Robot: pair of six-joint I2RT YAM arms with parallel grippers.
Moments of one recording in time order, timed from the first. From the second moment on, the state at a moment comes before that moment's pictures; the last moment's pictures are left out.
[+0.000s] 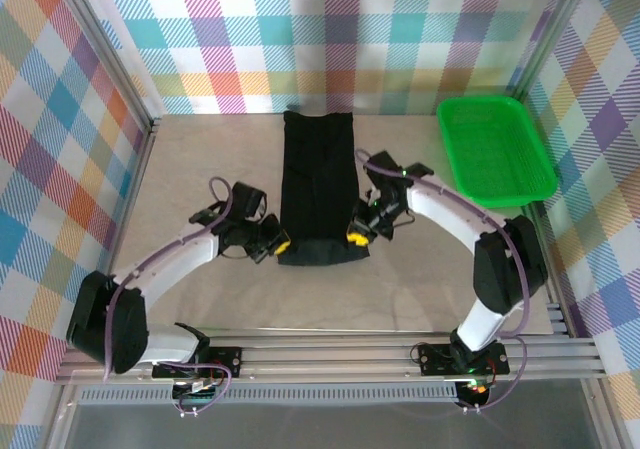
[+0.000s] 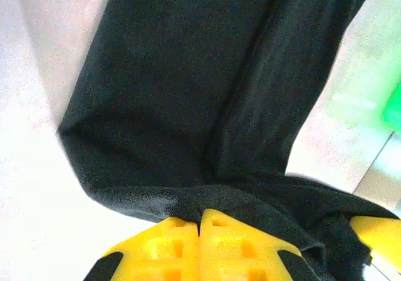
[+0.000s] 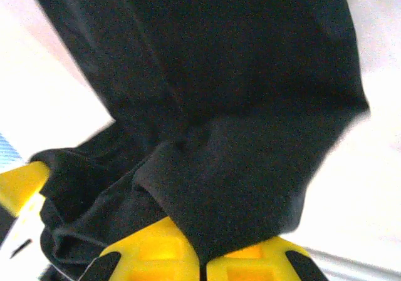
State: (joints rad) left arm -0.43 1.37 0.90 -0.55 0.36 -1.11; right arm 0.51 1.72 1.36 -0.97 -0.50 0.86
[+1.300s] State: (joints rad) left arm -0.26 1.61 1.10 -0.47 0.24 -1.05; right arm 0.33 2.01 1.70 -0.89 -0.43 0.76
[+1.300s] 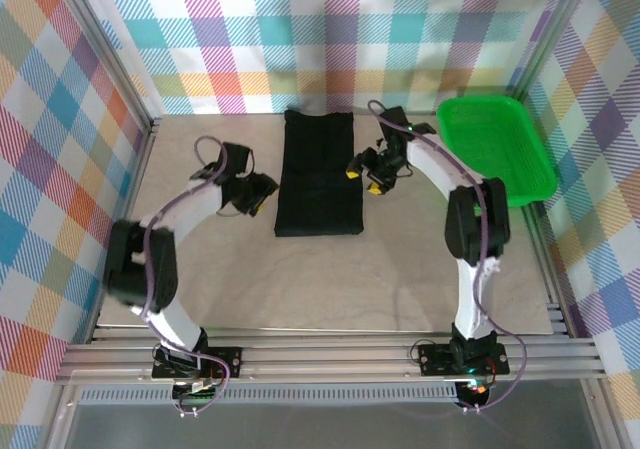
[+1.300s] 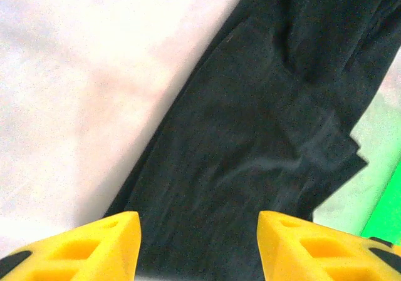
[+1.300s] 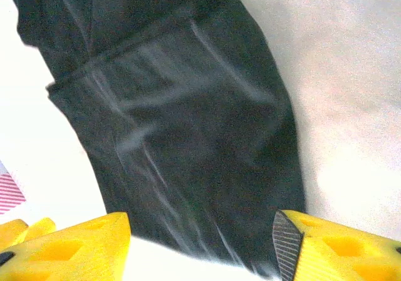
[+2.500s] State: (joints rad) left arm -0.34 1.62 0.83 -0.20 0.22 -1.33; right arm 0.37 1.92 1.24 -0.59 -0.51 1.09
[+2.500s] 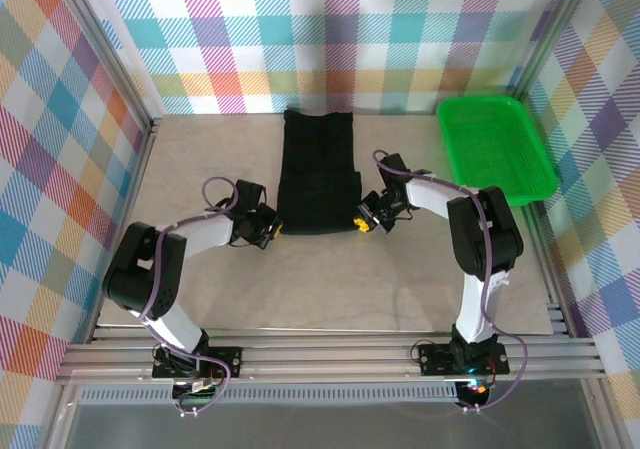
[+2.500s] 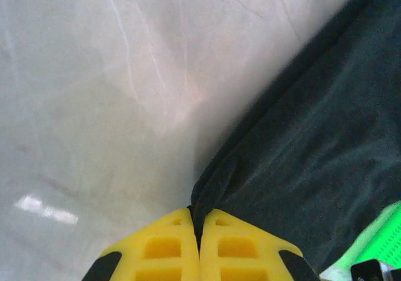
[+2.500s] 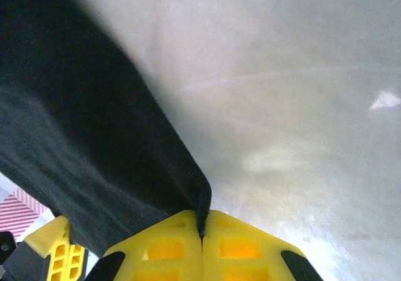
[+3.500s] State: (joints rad) left arm -0.49 0.85 0.85 -0.70 0.20 -1.24; right arm 0.52 1.48 1.34 -1.03 -0.54 1.03
